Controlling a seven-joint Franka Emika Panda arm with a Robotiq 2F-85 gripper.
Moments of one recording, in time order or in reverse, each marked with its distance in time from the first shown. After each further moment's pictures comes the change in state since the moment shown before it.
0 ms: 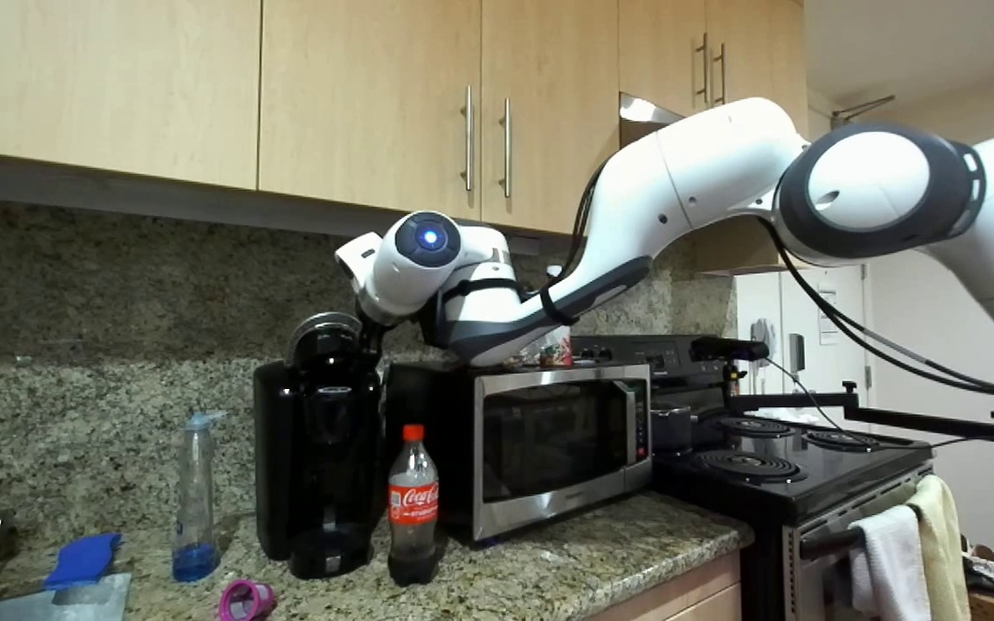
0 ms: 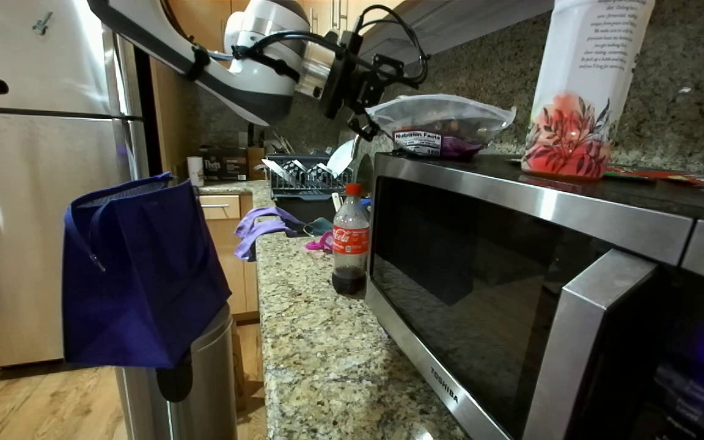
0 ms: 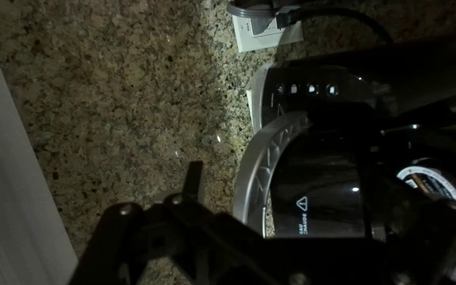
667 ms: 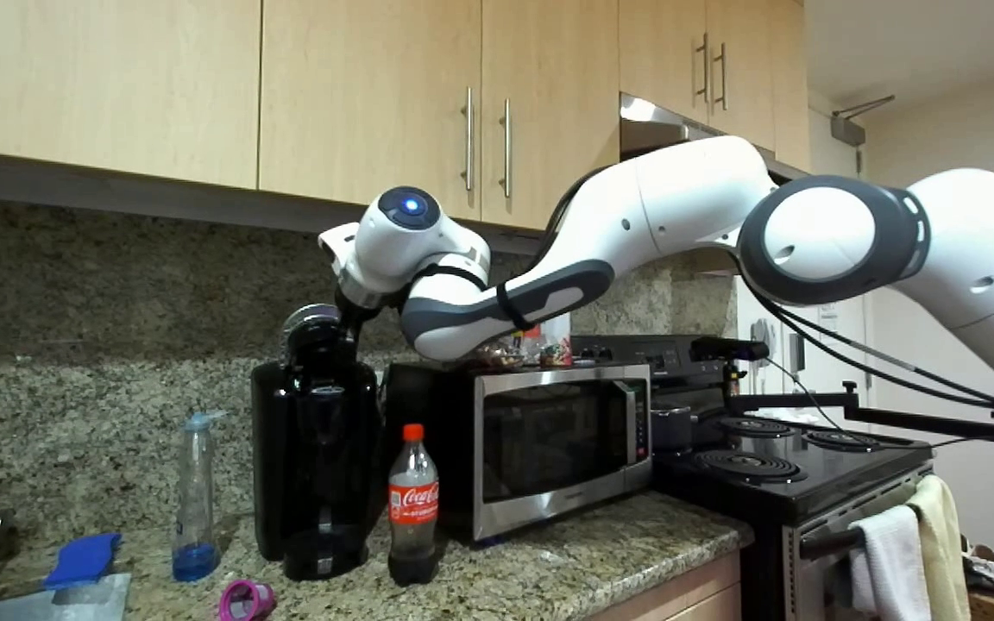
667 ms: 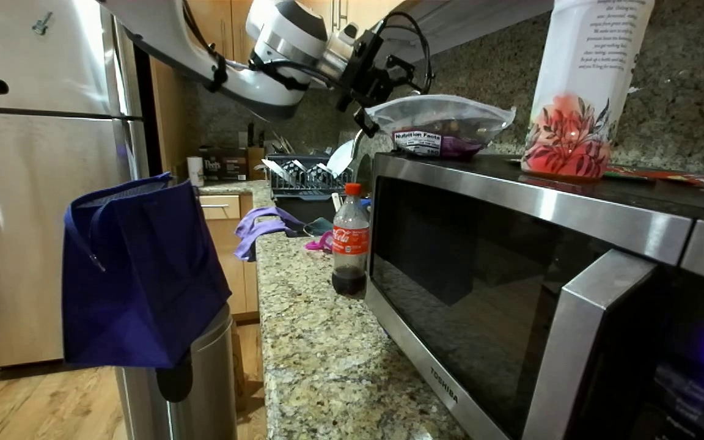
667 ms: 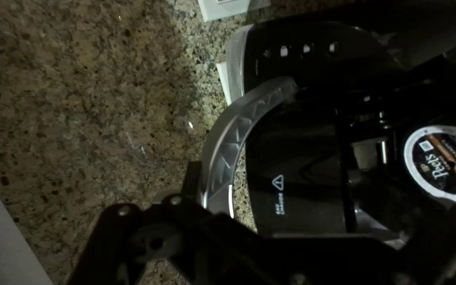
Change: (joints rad) arm -0.039 0.147 0.057 0.240 0.395 0.000 -0.332
